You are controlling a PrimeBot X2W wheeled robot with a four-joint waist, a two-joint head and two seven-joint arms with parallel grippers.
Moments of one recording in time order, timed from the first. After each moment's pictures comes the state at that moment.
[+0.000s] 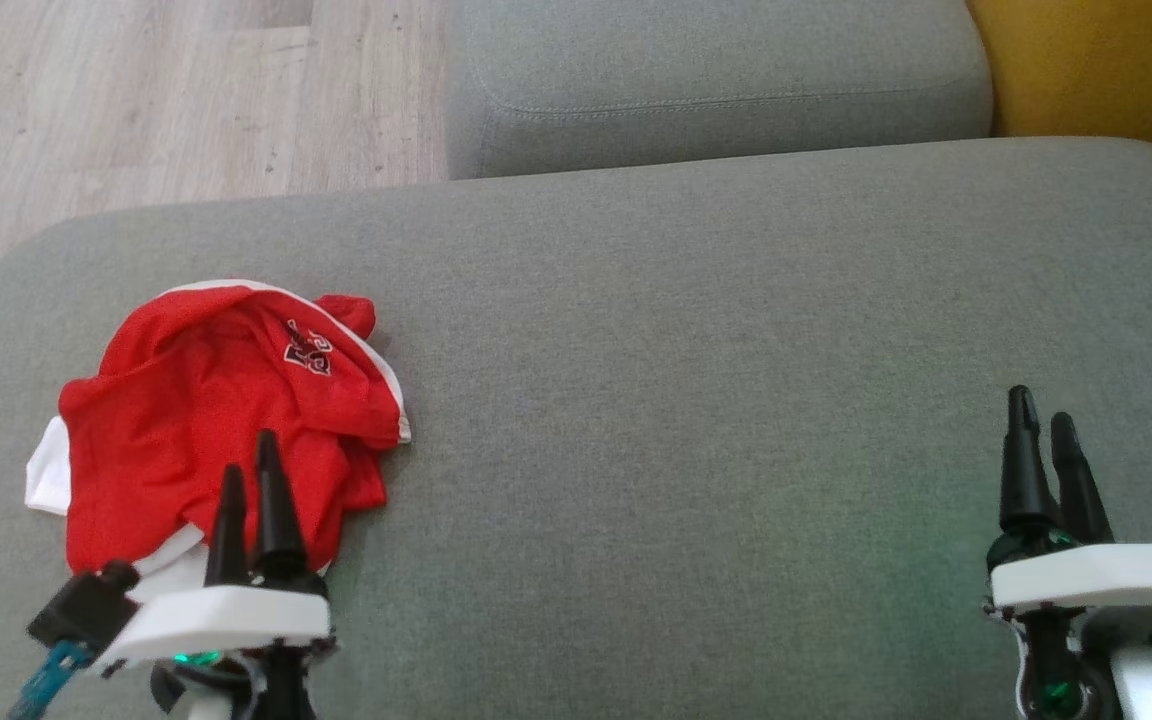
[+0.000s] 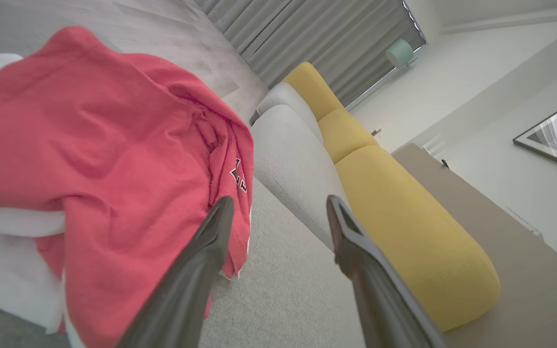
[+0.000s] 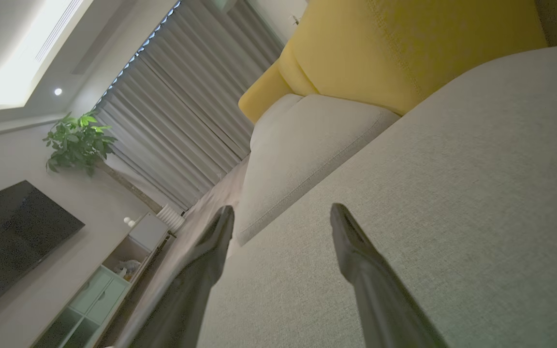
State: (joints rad) left arm -0.02 0.04 -0.08 0.15 -0.96 -0.08 -0.06; right arm 0.00 -0.04 -0.06 0.15 0.77 0.13 -0.06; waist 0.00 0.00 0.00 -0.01
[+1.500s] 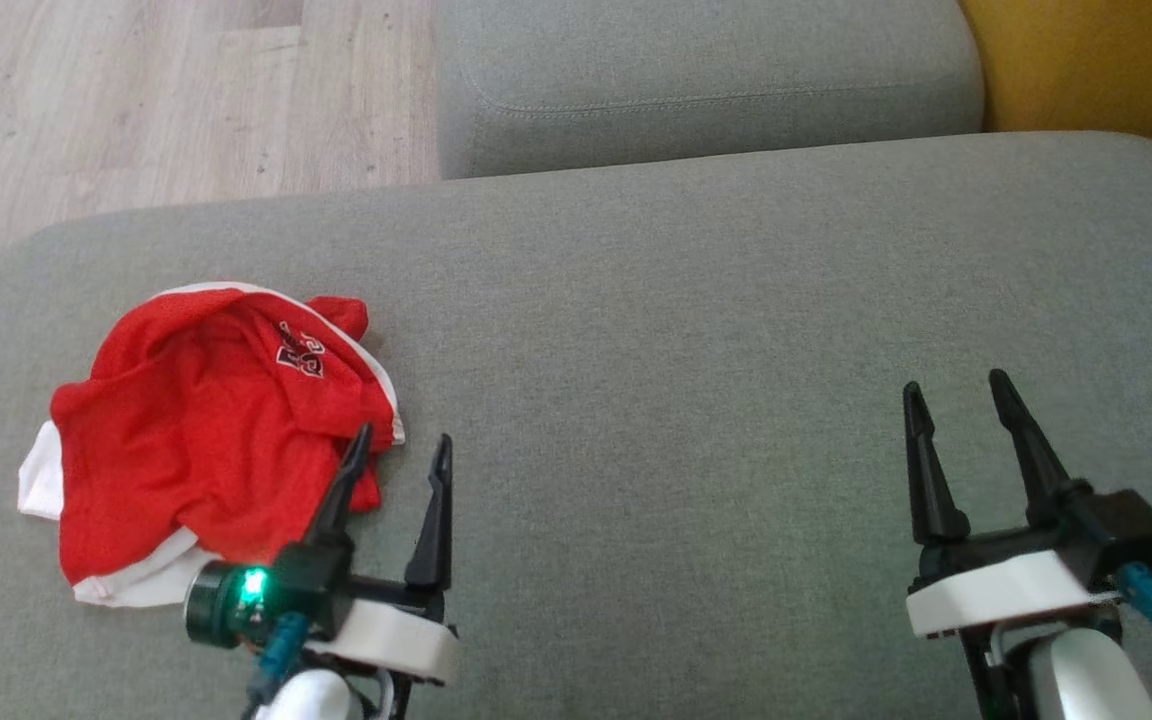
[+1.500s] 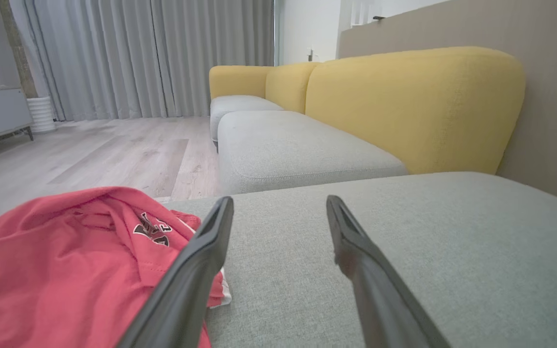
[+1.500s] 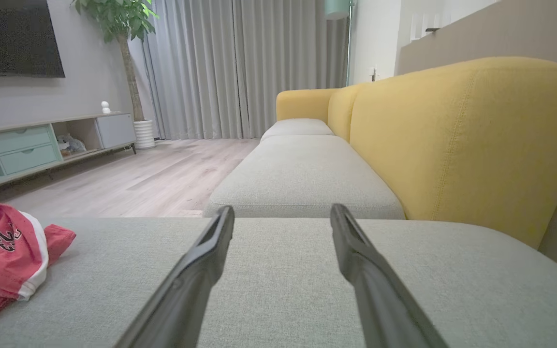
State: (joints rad) left arm -0.09 0.10 -0.36 0.23 -0.22 0.05 -0.20; right arm 0.01 -0.04 0.02 0.10 0.06 0.13 -0.20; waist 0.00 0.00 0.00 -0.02
